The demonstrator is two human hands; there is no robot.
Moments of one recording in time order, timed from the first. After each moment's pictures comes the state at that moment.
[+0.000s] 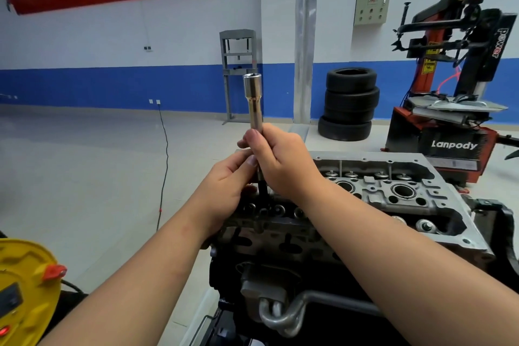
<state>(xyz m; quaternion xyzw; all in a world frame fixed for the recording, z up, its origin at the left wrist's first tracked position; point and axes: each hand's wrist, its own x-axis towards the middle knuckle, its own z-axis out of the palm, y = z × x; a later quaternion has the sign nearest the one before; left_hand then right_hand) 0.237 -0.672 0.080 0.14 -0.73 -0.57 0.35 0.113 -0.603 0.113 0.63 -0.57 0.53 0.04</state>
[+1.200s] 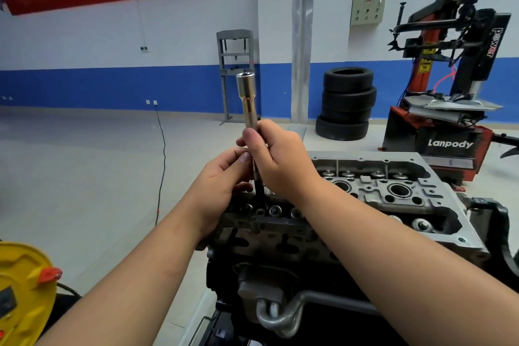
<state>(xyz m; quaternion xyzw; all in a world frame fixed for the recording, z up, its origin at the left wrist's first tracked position) 0.237 -0.673 0.084 0.15 -0.70 -0.59 0.37 0.113 -0.604 0.114 0.63 -0.56 0.53 0.07</state>
